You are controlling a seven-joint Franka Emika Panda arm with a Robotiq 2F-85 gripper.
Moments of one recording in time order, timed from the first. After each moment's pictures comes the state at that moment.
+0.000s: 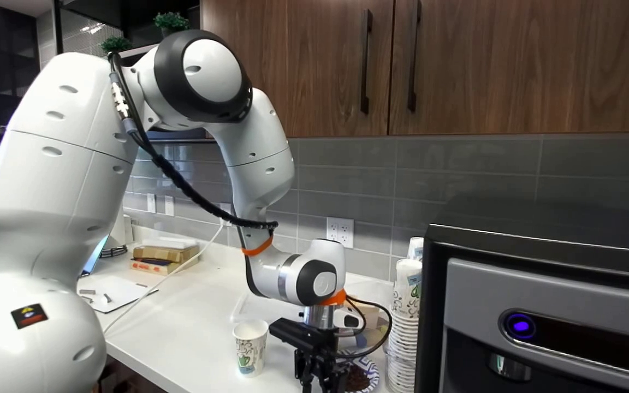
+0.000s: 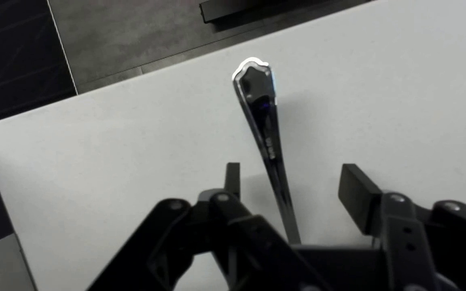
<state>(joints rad) -0.07 0.31 -0.16 -2.47 -0.17 2.57 0.14</state>
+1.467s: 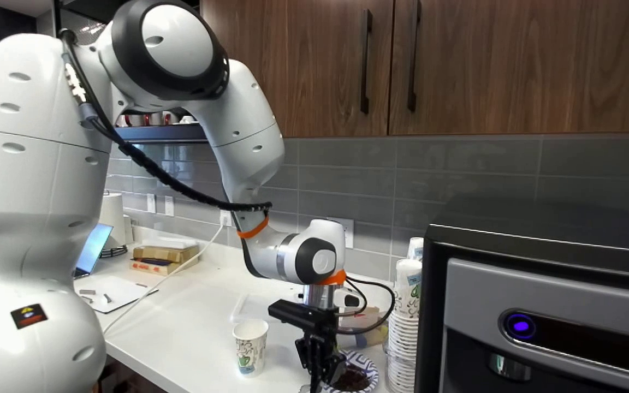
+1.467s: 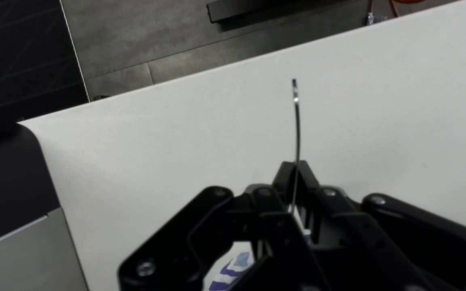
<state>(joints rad) -0.07 0.17 -0.16 -2.50 -0.19 2.47 0.11</state>
